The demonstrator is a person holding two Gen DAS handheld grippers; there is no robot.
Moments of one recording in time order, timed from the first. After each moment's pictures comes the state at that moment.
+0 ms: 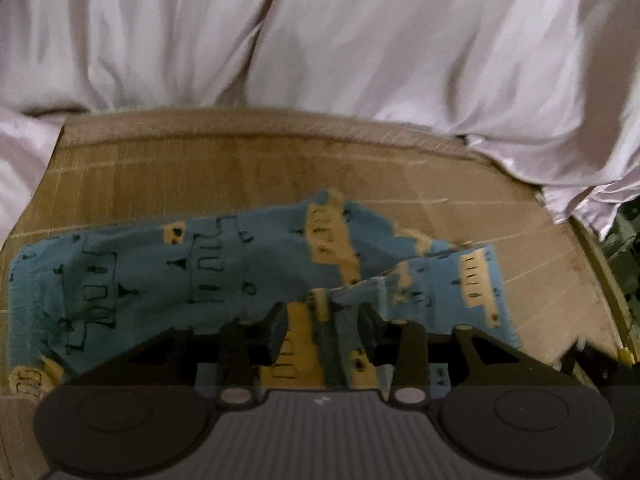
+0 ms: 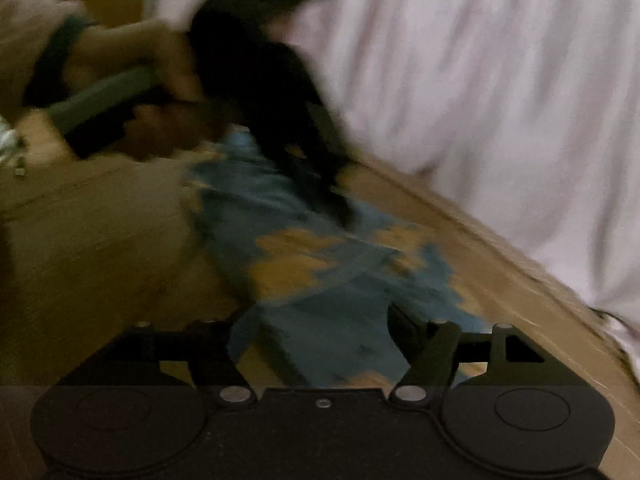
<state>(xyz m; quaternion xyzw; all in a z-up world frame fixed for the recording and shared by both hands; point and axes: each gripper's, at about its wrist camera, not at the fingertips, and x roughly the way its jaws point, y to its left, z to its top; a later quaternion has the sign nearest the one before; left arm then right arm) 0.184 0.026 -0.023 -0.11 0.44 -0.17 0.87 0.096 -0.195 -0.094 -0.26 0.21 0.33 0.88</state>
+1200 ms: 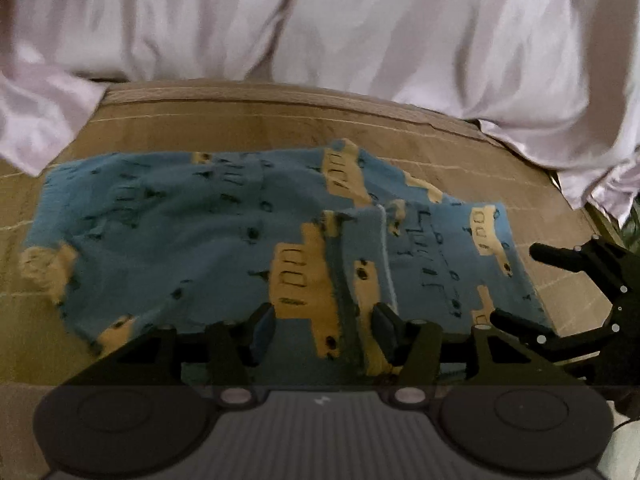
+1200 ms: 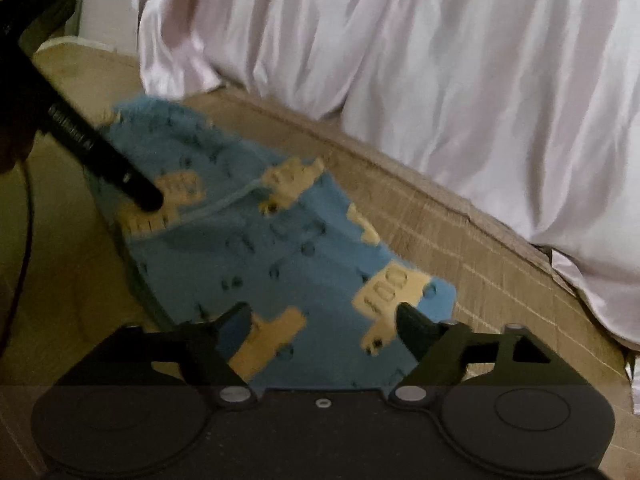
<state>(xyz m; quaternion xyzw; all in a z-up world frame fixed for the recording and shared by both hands) 0.121 0.033 -0.048 -0.11 0.43 -0.12 0.89 0.136 -0.230 -0.112 -0.24 0.24 0.26 0.90</state>
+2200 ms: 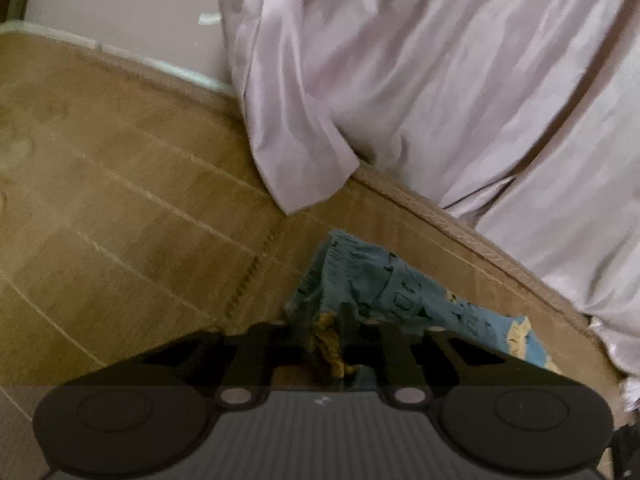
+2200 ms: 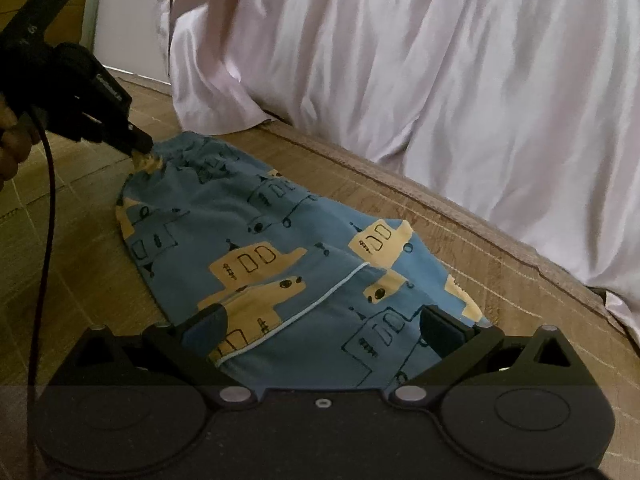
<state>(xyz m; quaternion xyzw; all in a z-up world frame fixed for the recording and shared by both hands) 0.105 0.181 -0.057 -0.27 0.32 0.10 0.90 0.131 -0.140 -0.118 -0.22 0.22 0.28 0.91</state>
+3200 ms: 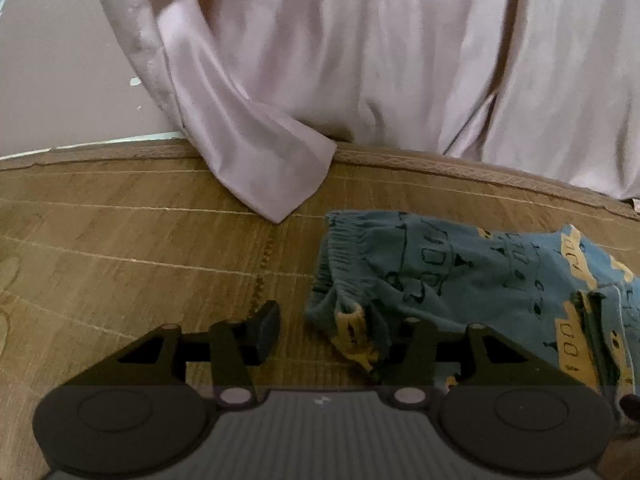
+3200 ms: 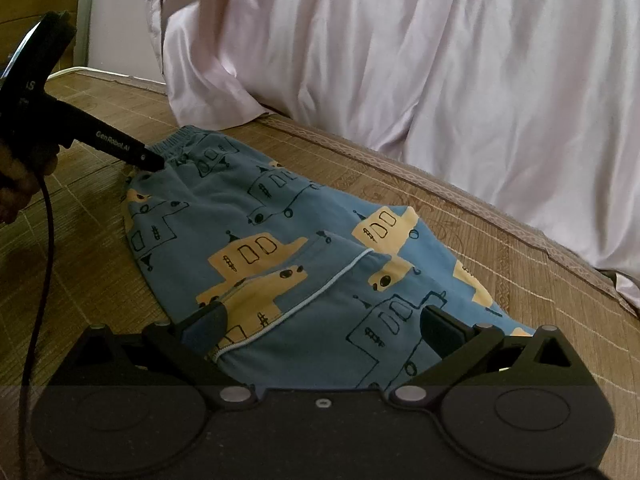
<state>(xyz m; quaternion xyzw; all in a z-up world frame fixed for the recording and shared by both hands) 0.128 0.151 -0.078 -0.07 0.33 0.08 0.94 0.137 -0.141 -0.123 -0.21 0.24 0.29 0.91</state>
